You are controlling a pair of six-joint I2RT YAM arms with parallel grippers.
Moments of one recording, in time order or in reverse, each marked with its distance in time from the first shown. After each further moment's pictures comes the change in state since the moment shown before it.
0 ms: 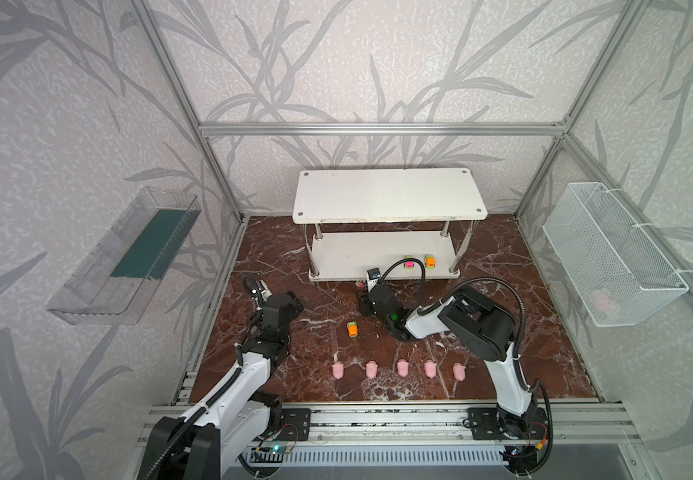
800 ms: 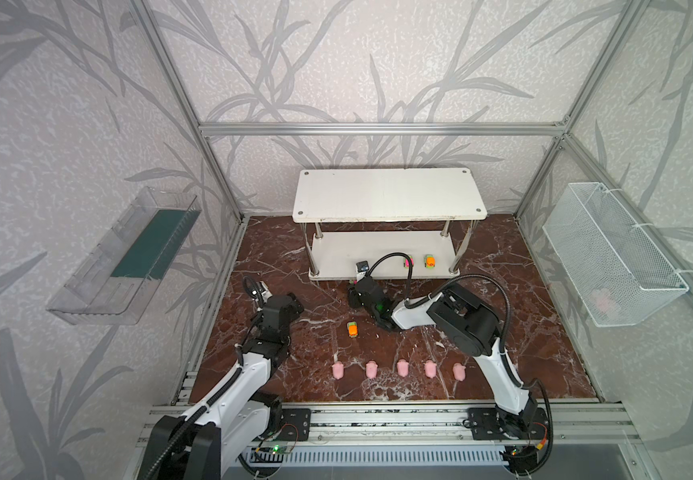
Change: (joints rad) left arm 0.000 0.008 -0.005 0.010 0.007 -0.007; right arm -0.003 0.117 0.224 -0.137 0.034 0.043
